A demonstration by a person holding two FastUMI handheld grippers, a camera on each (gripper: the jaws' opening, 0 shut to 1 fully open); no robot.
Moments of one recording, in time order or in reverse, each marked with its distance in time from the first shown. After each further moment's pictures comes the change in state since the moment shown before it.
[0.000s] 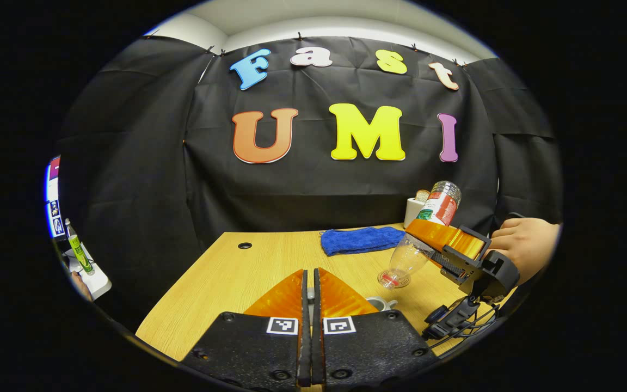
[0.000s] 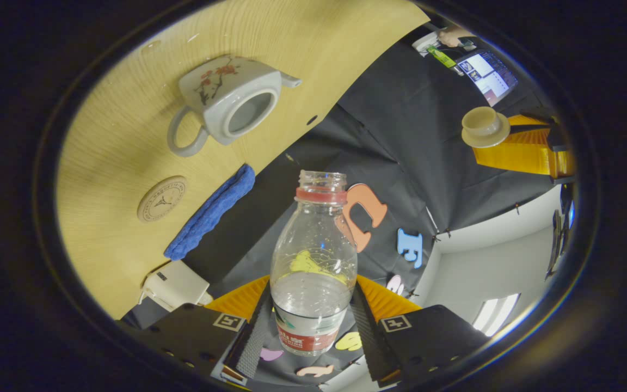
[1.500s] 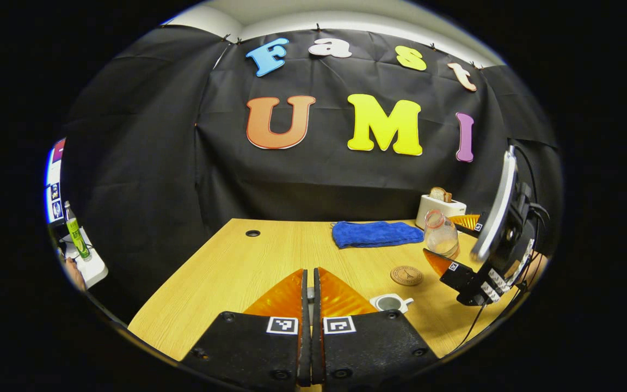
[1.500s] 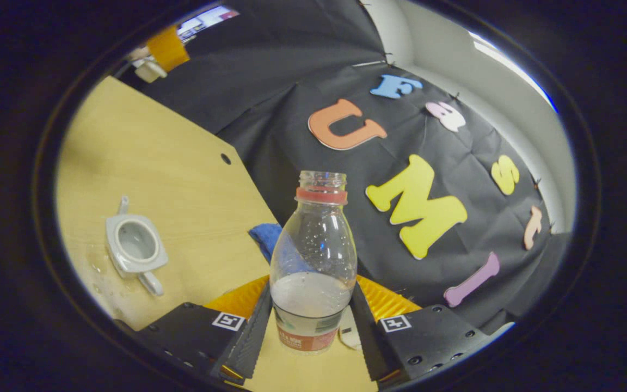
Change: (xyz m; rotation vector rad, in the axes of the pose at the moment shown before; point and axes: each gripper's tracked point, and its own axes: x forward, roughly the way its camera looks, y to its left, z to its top) left arm 0.019 0.024 -0.021 -0.065 0.052 0.038; right arm 0.024 0.081 -0.014 1.468 0.188 0.376
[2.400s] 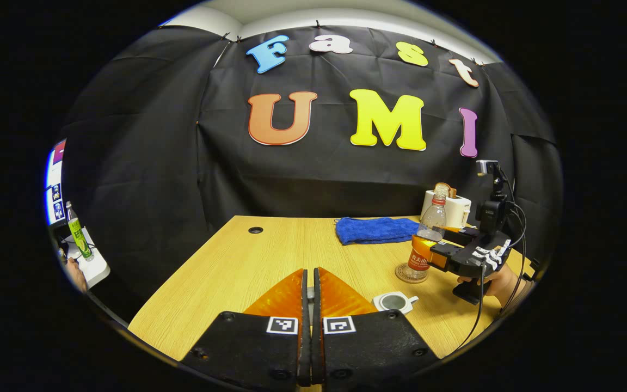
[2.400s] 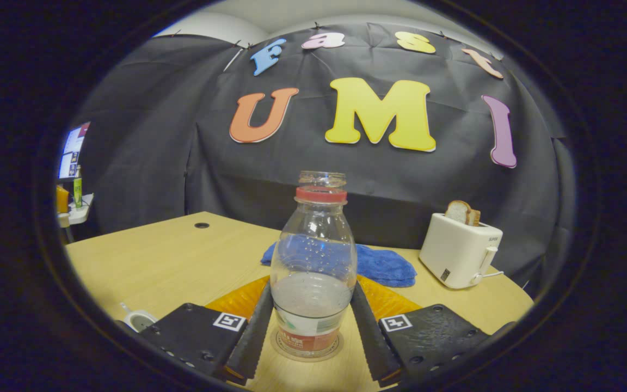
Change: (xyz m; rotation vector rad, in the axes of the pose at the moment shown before) left arm 0.007 0.001 -0.007 0.015 0.019 0.021; right arm 0.059 0.018 -0.032 0.704 0.054 0.122
